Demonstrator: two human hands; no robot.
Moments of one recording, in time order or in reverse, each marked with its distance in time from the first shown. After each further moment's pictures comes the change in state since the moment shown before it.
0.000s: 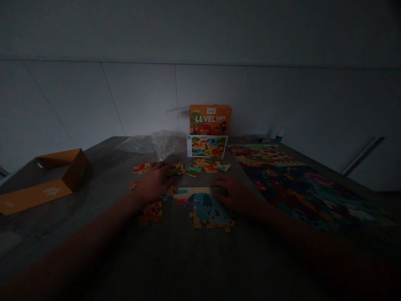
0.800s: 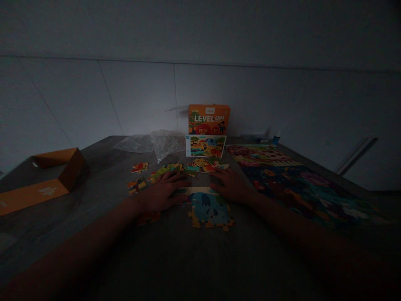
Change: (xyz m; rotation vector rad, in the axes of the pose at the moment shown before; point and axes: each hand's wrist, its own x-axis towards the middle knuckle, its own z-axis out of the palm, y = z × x) left_hand -0.010 0.015 0.007 -0.142 -0.282 0.361; right_hand 0.022 0.026 0.008 -0.258 -0.064 0.105
